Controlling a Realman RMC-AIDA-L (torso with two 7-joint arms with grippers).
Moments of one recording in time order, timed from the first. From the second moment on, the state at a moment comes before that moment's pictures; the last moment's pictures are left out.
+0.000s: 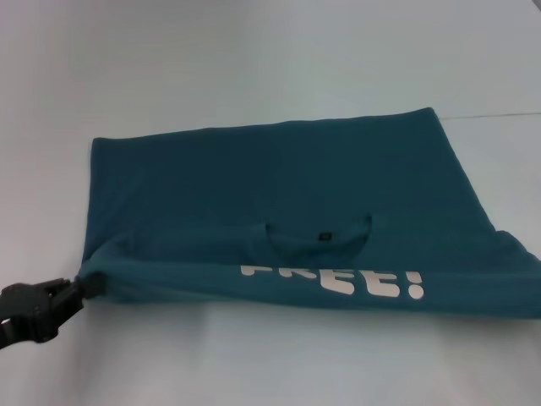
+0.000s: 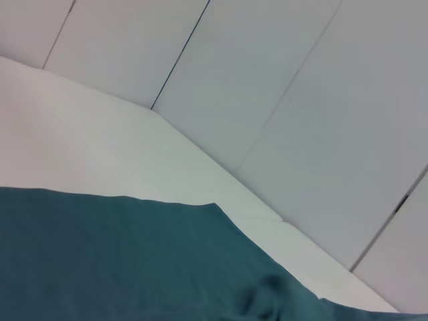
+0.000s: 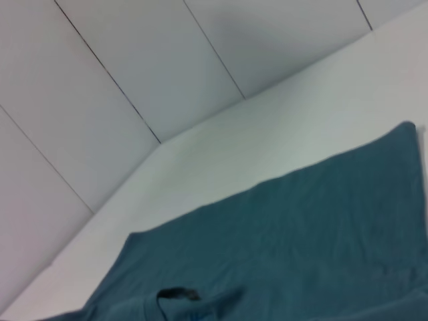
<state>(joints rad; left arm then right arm) -0.32 -2.16 0.44 0.86 2.00 1.68 -1.65 0.15 2.06 -0.25 -0.74 -1.98 -1.67 1.60</state>
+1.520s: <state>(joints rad) -0.53 -2.14 0.37 0.78 2.01 1.41 -1.67 0.37 2.01 -0.09 -0.64 -2.01 -1.47 1.58</state>
